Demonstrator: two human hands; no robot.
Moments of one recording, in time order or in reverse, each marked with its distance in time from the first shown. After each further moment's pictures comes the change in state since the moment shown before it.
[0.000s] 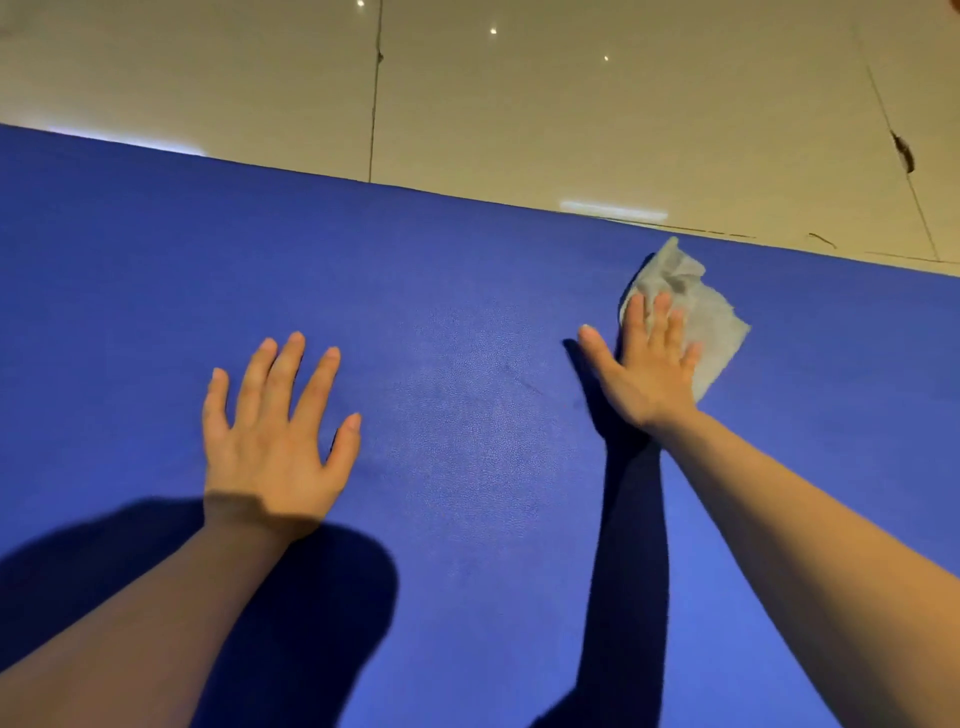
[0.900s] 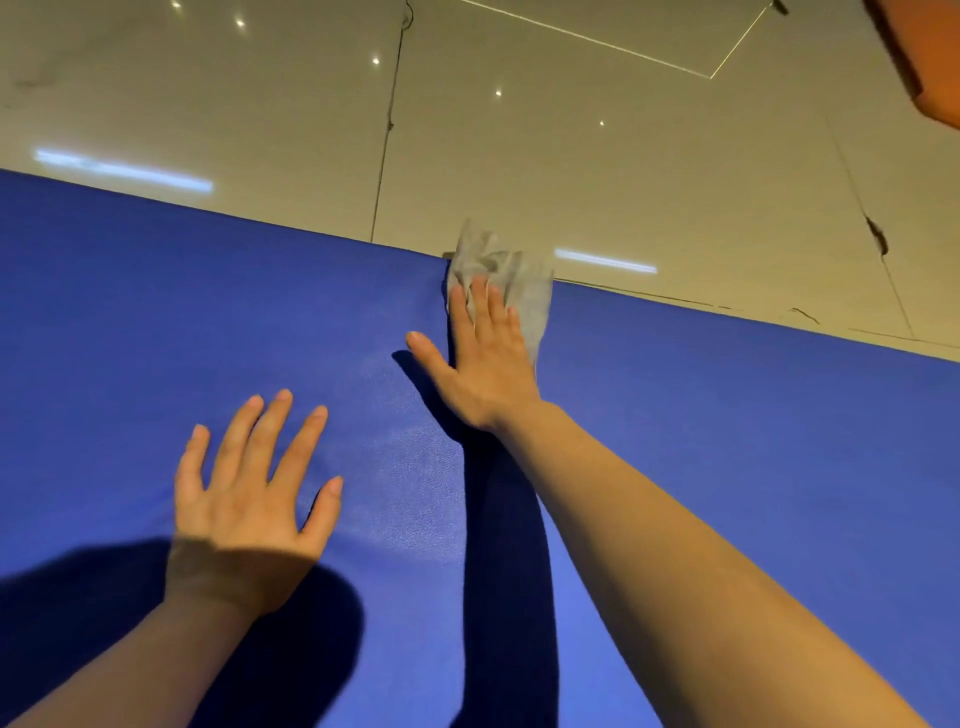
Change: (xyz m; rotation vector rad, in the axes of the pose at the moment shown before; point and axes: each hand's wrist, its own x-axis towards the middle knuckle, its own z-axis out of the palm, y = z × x) left_hand 0.001 0.002 0.003 0.027 0.105 0.037; right_hand 0.029 -0.129 0.019 0.027 -0.046 -0.475
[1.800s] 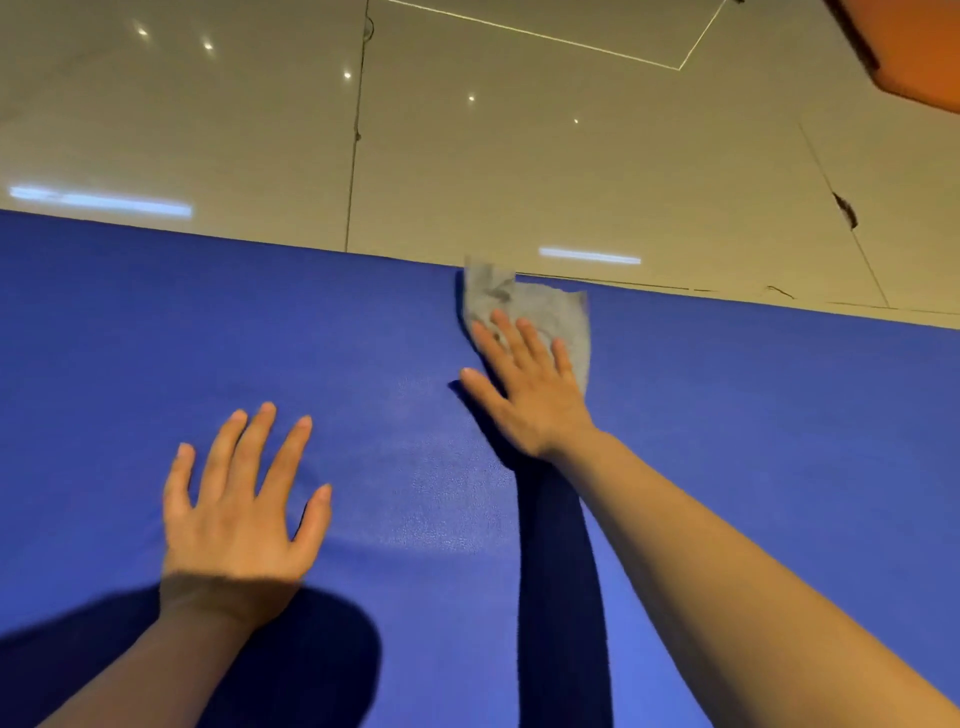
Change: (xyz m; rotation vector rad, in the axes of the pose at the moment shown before) left_hand 0.004 -0.002 -0.006 -0.060 -0.140 -0.052; right_hand -0.039 0.043 -0.012 -0.080 -0.017 0.083
